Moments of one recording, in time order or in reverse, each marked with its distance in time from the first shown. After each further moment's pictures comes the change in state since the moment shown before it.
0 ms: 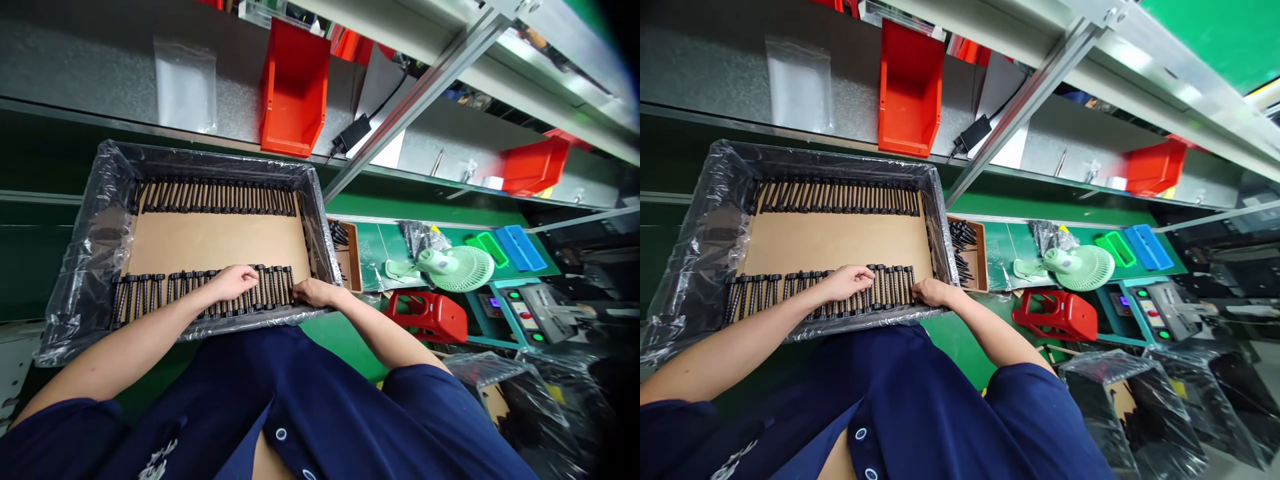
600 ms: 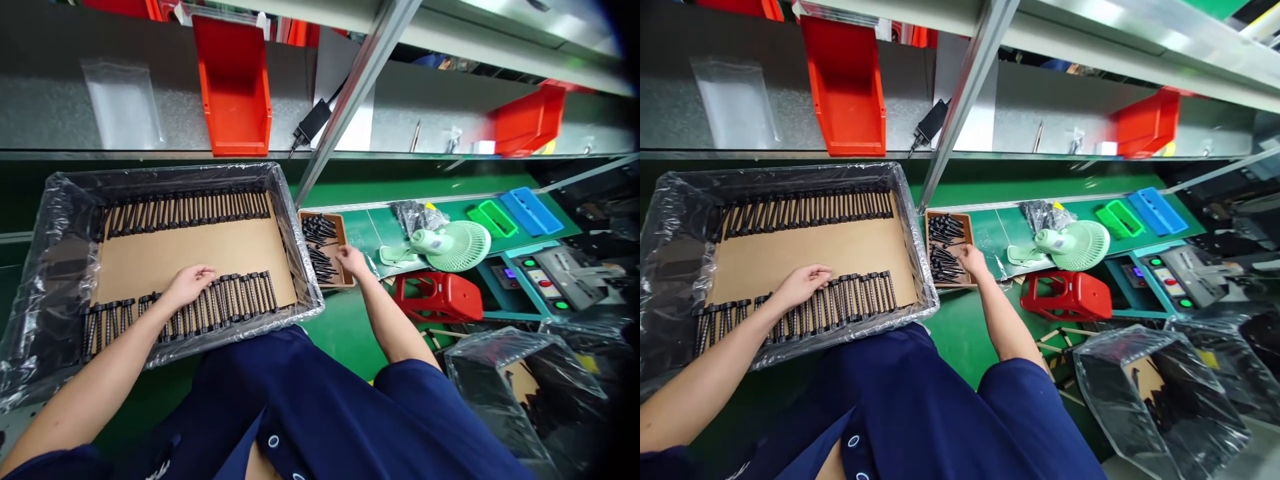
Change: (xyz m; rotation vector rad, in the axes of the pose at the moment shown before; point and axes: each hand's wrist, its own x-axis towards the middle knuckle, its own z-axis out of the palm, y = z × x) left_hand 0.009 0.001 -0.028 -0.148 0.275 -0.134; right_hand -0.046 0.204 0.040 0.500 0.817 0.765
